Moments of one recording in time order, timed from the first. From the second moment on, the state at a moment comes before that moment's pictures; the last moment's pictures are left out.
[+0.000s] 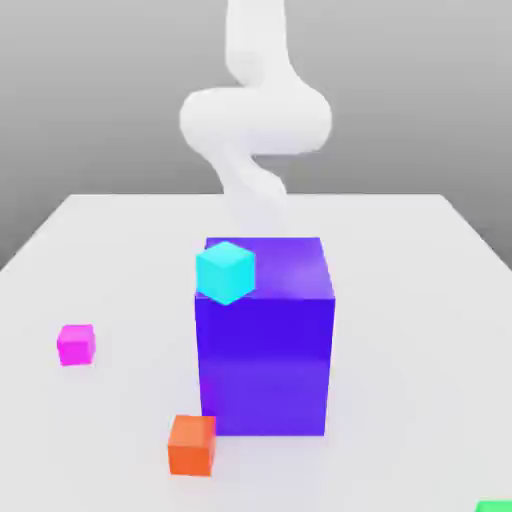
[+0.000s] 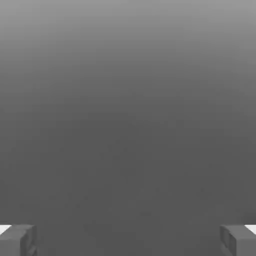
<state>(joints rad) -0.03 -0.72 -0.05 -2.35 -0.04 2.35 0.73</state>
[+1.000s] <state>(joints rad) -0.67 0.29 -0.16 -2.78 0.51 3.06 -0.64</state>
